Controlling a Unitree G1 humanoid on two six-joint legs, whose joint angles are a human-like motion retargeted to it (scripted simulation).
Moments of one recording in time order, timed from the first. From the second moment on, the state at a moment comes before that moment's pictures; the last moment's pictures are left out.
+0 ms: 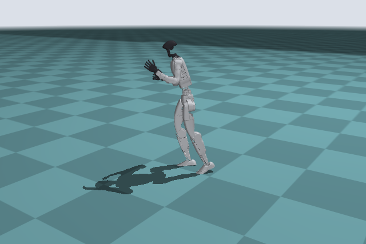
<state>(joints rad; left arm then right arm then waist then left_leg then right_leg) -0.50 0.46 -0.29 -0.48 -0.29 -0.24 0.33 0.01 -0.64 0.35 -0.64 0.26 -0.20 -0.07 -0.06 0.04 0.27 0.09 0.04 0.14 0.19 0.01 -0.17 -0.22 -0.05 -0.21 0.40 -0.20 0.15</state>
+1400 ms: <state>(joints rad) 0.23 0.56 0.01 -0.44 -0.46 -0.22 0.22 -0.56 -0.19 0.48 -0.53 0.25 -0.16 -0.15 0.49 -0.07 0.29 -0.14 0.02 0.08 0.01 -0.07 -0.13 0.18 0.08 0.39 0.16 0.10 0.25</state>
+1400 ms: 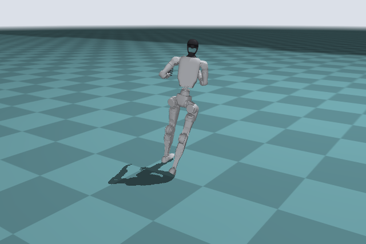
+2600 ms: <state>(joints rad) -0.45 0.30 -0.31 -0.31 -0.32 -0.27 0.37 0.20 -0.63 0.30 -0.30 0.44 -0.15 0.01 -0.10 -0.01 0.21 0.17 0.00 0.04 0.21 -0.06 -0.16 -0.17 -0.12 -0.26 0.34 -0.03 0.22</state>
